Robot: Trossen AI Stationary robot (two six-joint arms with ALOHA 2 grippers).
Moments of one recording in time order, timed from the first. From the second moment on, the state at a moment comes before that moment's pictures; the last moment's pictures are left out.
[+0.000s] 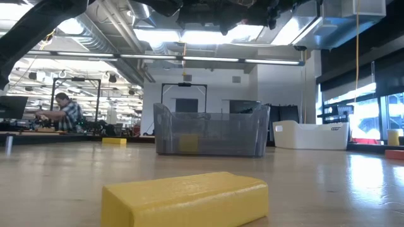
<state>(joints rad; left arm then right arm) 0.59 2.09 2.19 -0.17 0.92 0.01 -0.61 1.25 1.29 -0.30 -0.27 -0.15</state>
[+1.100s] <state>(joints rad) 0.64 2.09 2.19 -0.21 0.89 -0.02 -0.61 1.25 1.30 -0.32 -0.24 -0.17</state>
